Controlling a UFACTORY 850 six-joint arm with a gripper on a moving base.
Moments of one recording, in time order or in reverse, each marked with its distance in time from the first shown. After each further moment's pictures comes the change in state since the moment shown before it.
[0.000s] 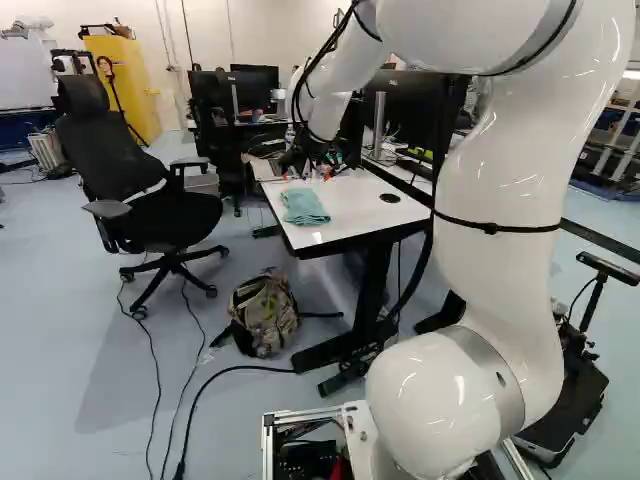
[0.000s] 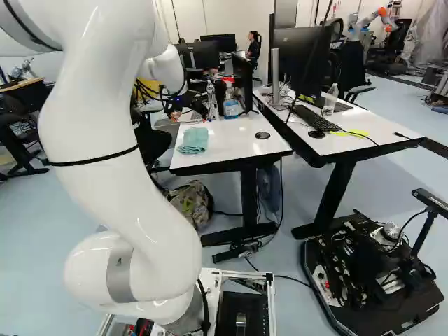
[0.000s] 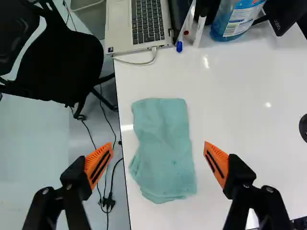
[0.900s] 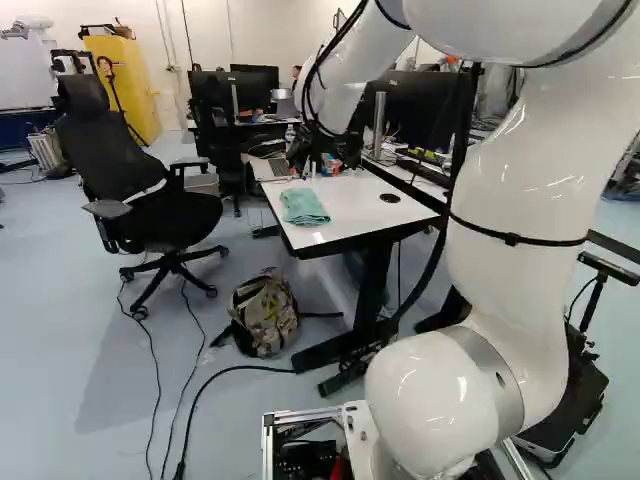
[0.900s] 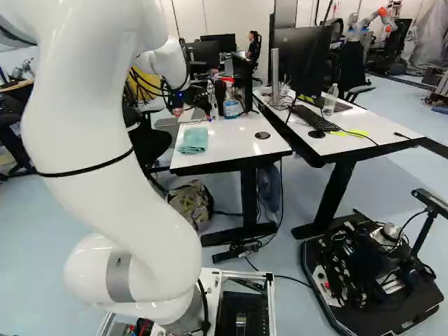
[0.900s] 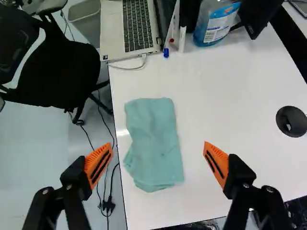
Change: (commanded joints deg) arm -3.0 5.9 4.1 0.0 0.0 0.0
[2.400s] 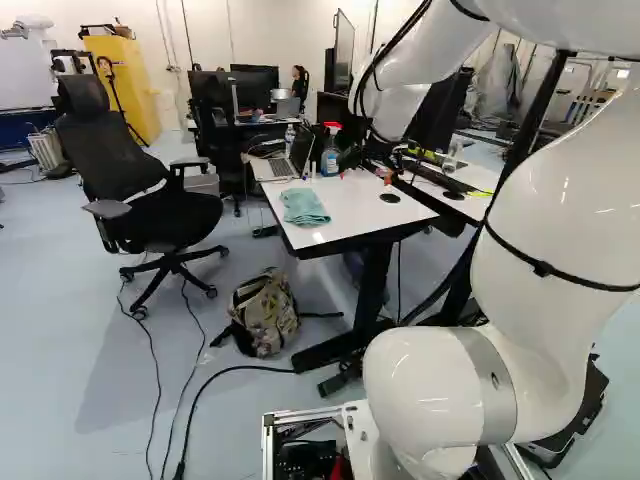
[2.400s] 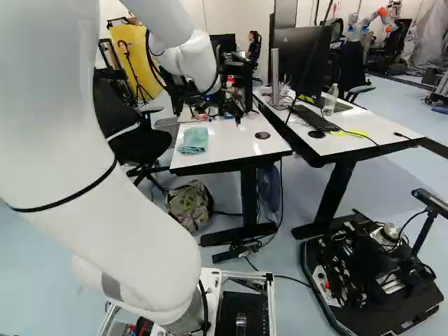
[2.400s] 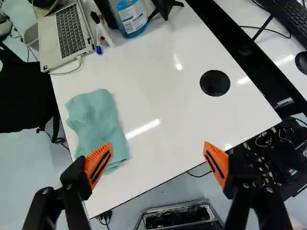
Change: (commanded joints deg) arm -14.5 10.0 10.7 0.0 0.0 0.0
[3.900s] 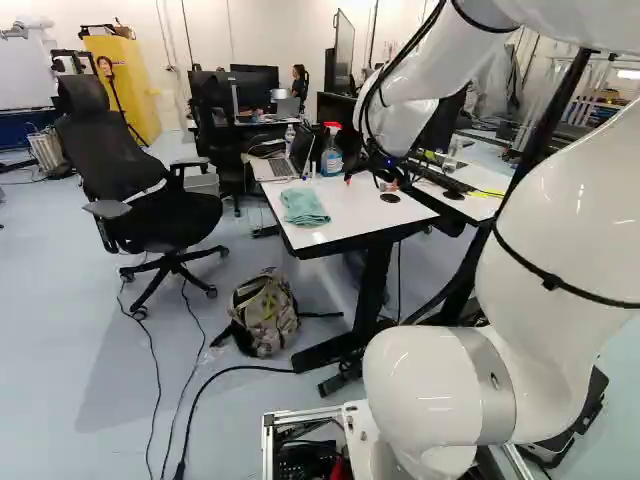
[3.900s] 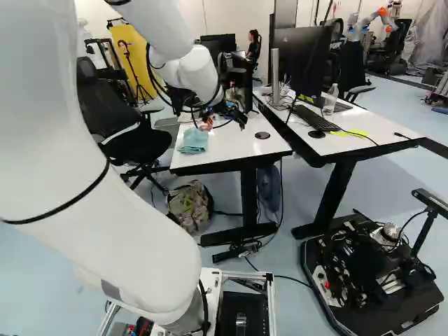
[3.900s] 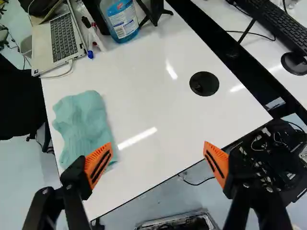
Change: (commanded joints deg) arm -0.2 2.8 7.7 -1.2 10.3 0.0
